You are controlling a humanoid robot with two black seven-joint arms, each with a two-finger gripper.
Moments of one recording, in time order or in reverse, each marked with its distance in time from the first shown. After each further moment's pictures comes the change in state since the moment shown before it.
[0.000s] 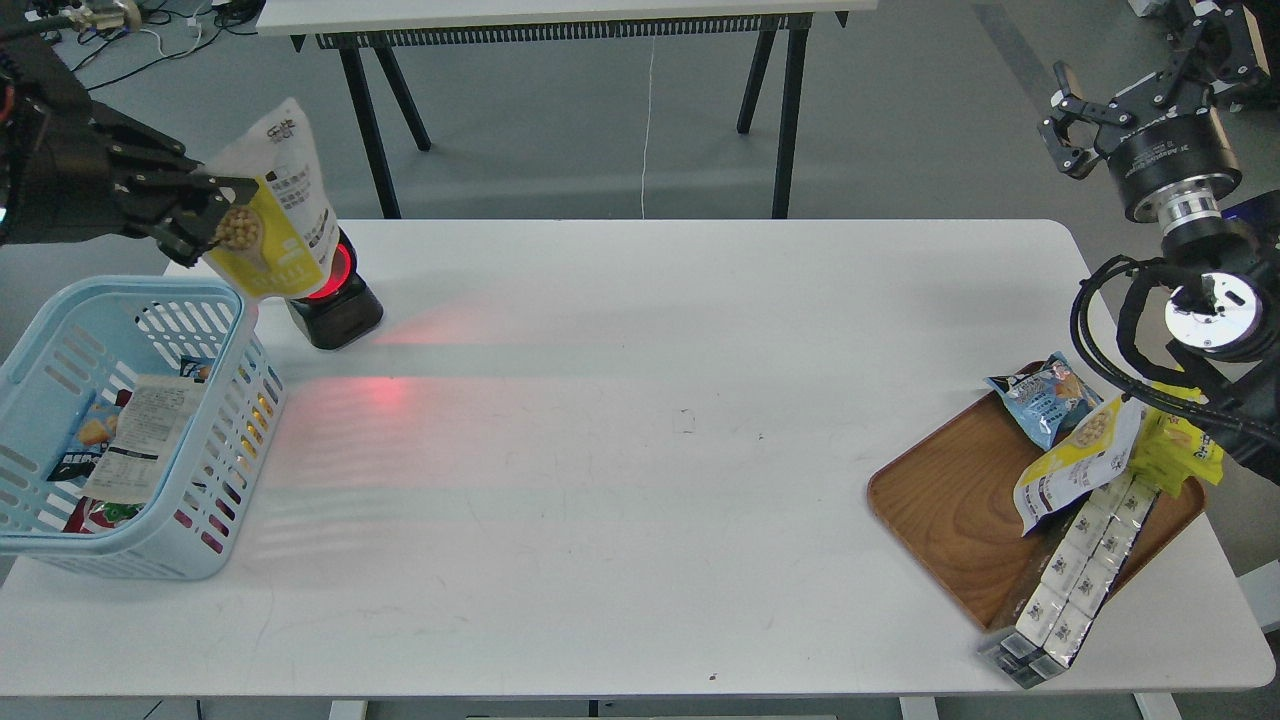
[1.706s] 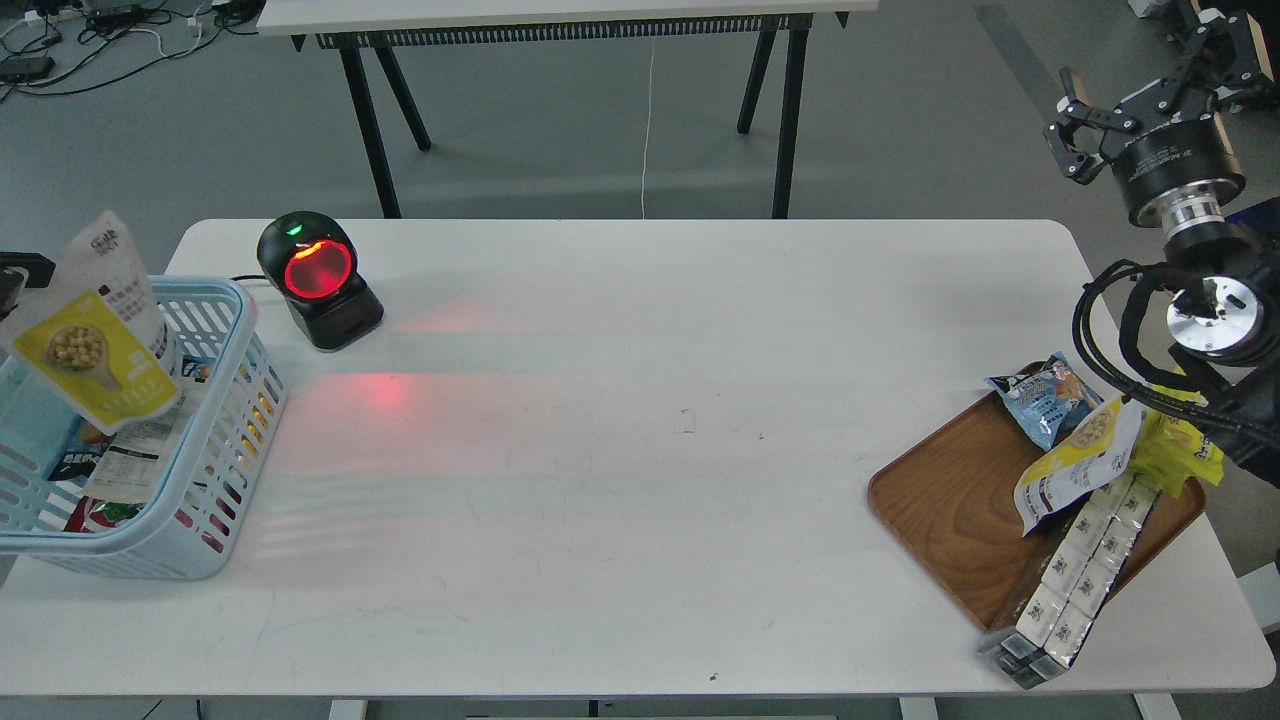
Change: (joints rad) left arm 0.012 0.189 0.166 0.017 -0.109 0.000 0.000; right arm -0.002 0.010 0.000 -0.029 -0.001 0.000 0.000
